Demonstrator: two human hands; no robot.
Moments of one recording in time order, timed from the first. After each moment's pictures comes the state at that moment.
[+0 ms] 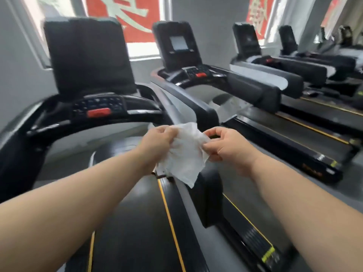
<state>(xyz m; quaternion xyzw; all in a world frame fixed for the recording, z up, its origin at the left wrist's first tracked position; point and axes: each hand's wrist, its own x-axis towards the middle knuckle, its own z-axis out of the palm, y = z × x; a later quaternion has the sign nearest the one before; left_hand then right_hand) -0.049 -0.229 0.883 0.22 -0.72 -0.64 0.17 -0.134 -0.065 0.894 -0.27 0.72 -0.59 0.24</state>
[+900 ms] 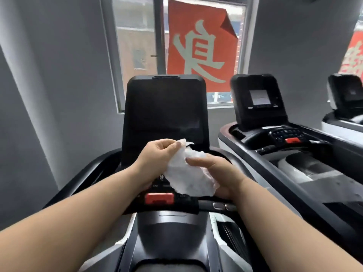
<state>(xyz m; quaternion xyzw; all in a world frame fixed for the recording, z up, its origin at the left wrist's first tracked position) -0.195 -0.713 0.975 0.21 -0.72 -0.56 0.35 -0.332 -0.610 0.954 -0.37 0.47 -0.59 0.54</state>
